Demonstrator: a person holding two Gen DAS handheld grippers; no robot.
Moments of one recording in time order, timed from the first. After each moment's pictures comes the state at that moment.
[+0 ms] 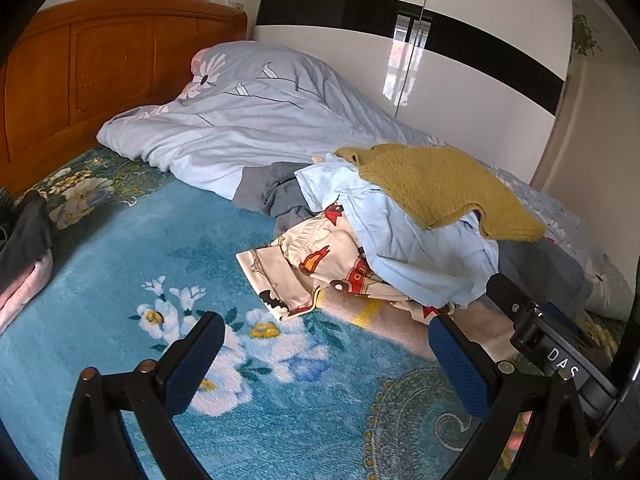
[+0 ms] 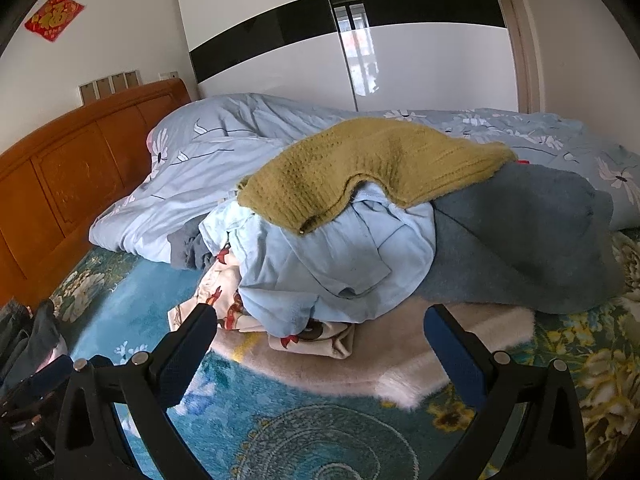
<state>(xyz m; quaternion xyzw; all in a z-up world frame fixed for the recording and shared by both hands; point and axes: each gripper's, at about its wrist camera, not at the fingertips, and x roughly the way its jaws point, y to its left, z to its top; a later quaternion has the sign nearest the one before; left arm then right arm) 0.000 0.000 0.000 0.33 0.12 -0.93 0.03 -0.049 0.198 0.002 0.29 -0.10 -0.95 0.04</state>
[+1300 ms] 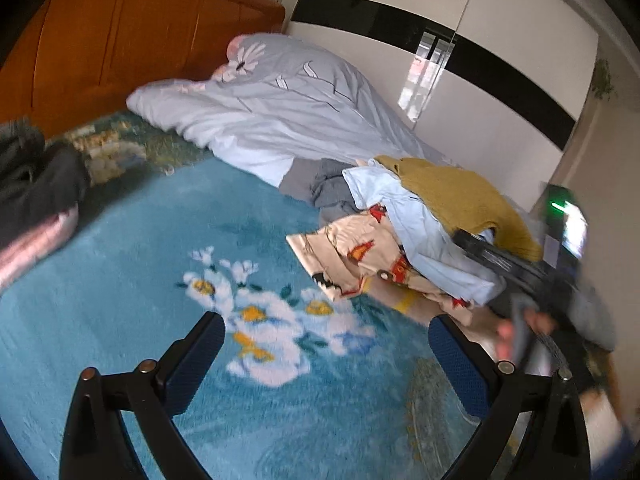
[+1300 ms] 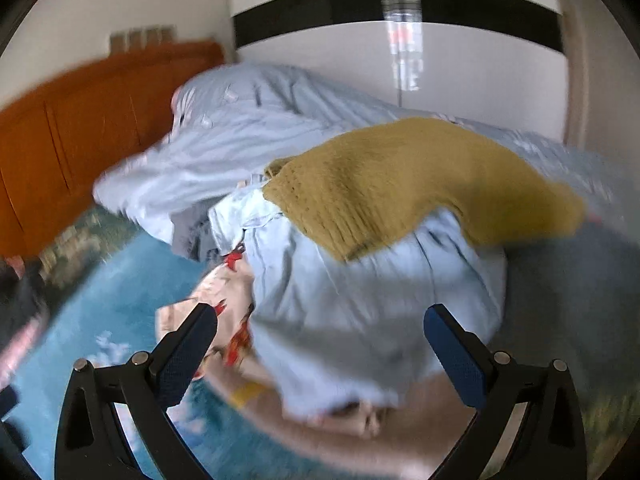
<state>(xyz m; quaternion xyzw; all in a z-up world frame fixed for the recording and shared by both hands) 0.053 -0.078 -0.018 0.33 0.20 -0.92 0.03 -0.144 0.144 -0.007 0.32 0.02 -0.94 0.09</state>
